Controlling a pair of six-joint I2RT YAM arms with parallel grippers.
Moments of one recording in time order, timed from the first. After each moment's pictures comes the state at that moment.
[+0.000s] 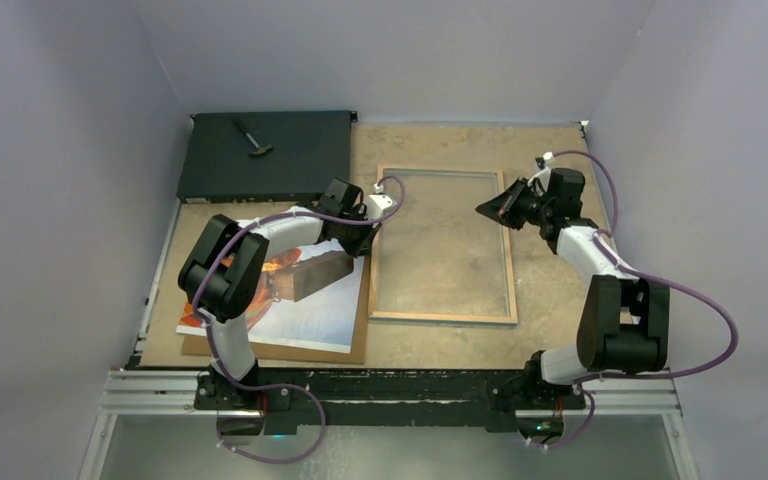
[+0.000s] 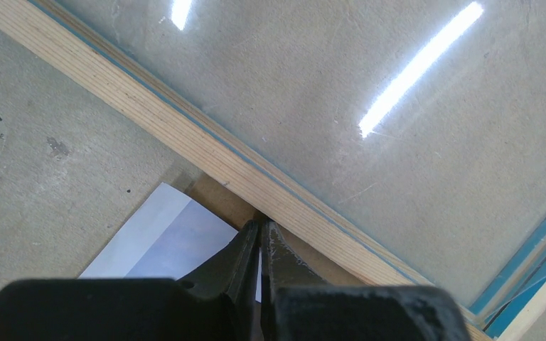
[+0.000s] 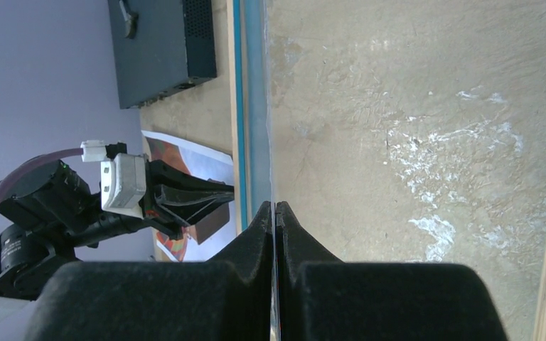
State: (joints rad) left arm -0.52 1.86 1.13 -0.26 0.37 0.25; right arm -0.07 1.45 0.86 -0.03 -0.68 0.69
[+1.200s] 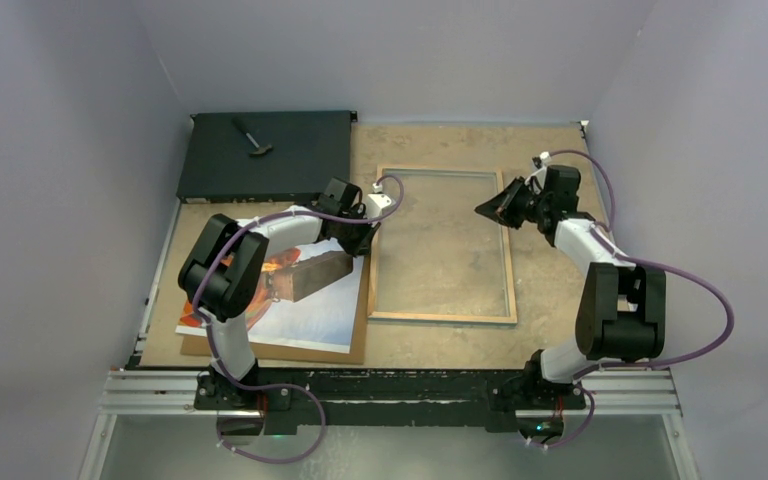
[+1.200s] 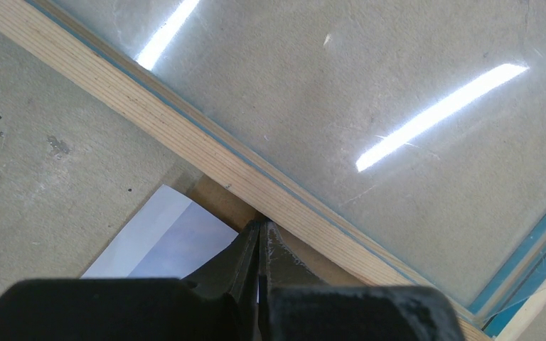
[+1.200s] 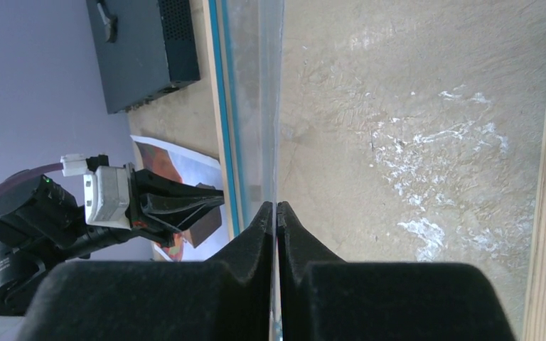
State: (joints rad) left arm -0.51 1.87 1.14 -0.26 0.38 0.25; right arm -0.06 1.52 0.90 -0.07 -0.65 0.69
